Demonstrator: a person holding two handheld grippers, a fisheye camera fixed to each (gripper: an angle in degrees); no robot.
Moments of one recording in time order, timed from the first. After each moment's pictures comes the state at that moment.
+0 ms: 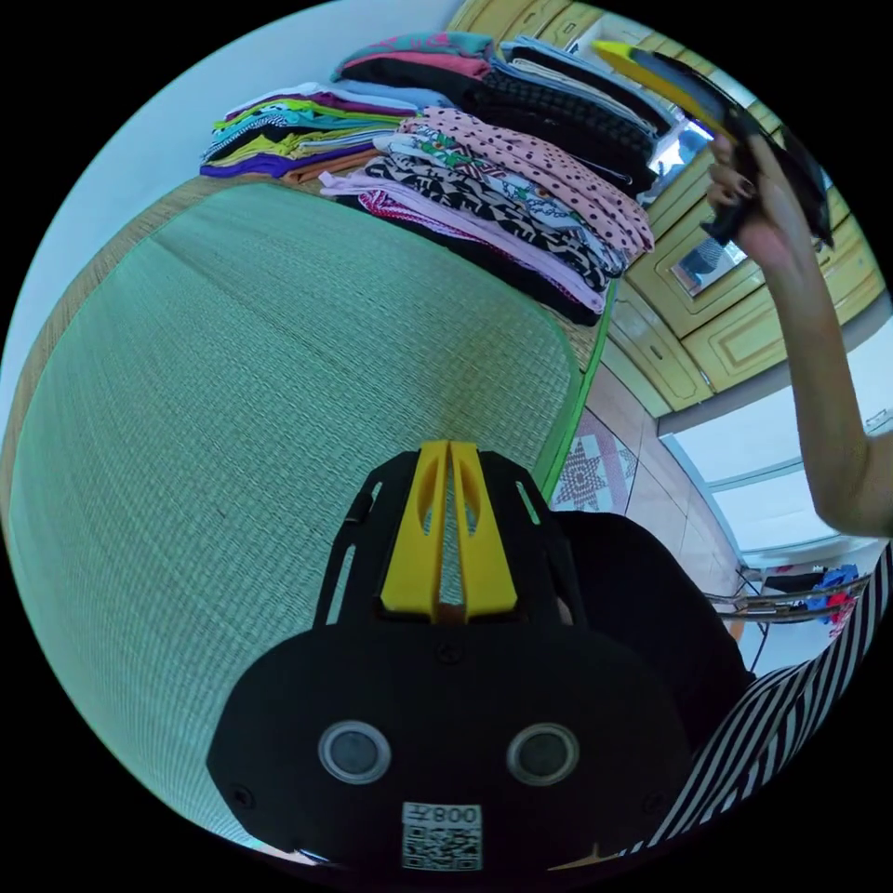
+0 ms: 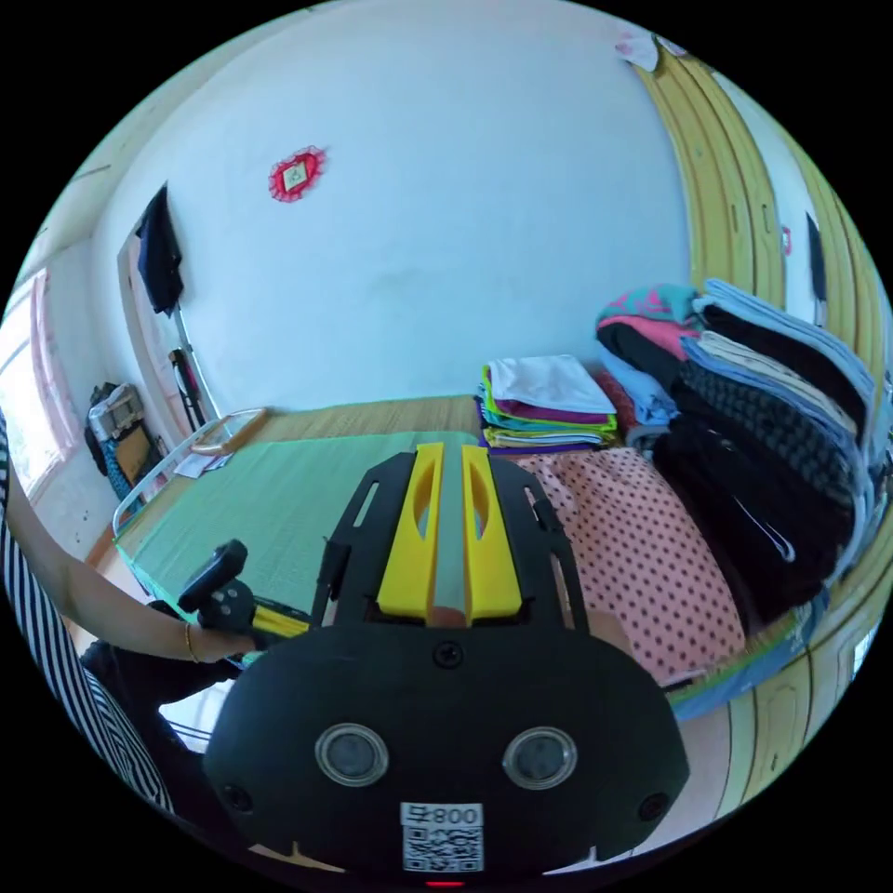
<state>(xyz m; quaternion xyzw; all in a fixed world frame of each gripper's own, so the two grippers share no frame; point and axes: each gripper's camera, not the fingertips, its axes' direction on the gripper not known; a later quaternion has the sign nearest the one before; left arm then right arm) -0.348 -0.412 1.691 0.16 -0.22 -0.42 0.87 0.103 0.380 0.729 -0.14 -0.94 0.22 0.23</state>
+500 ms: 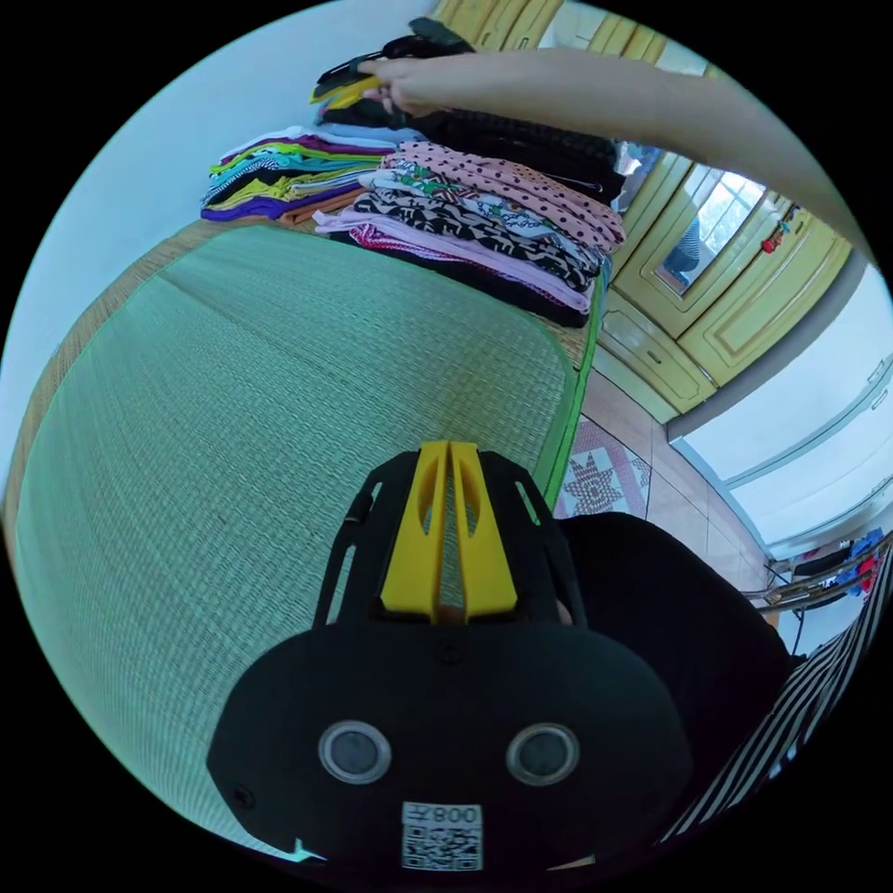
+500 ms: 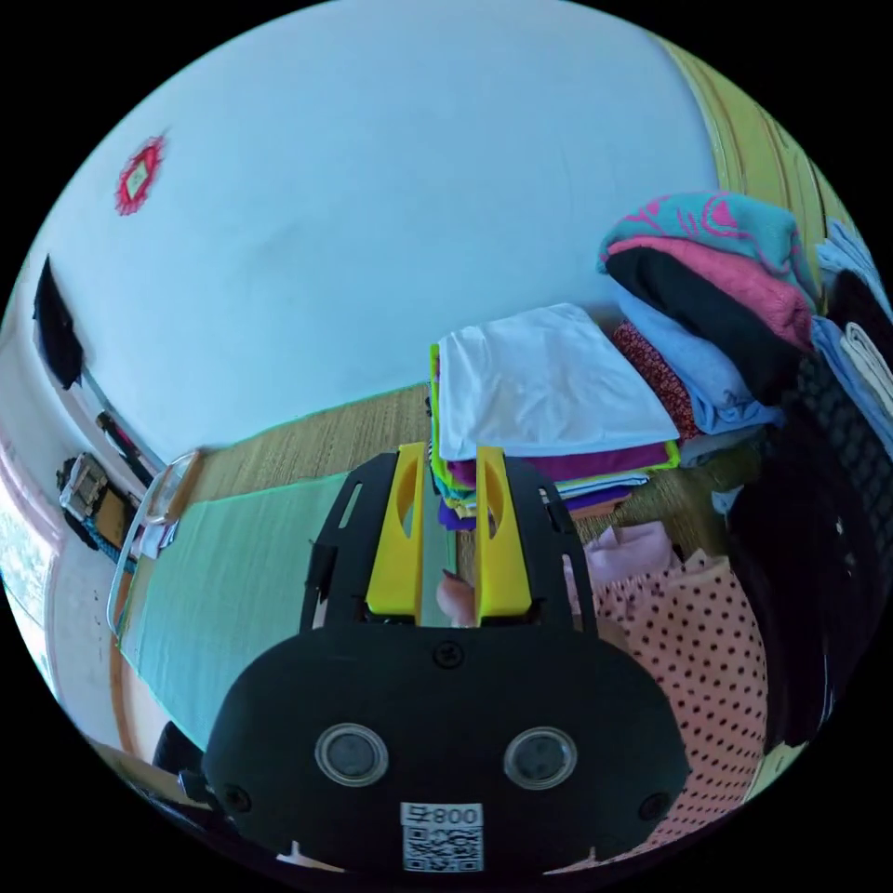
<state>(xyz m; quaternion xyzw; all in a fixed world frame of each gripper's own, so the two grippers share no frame) -0.266 -0.342 1.685 0.19 -0.27 -0.37 0.87 -0.099 0.142 0.626 -0.25 -0.93 0.14 0.22</state>
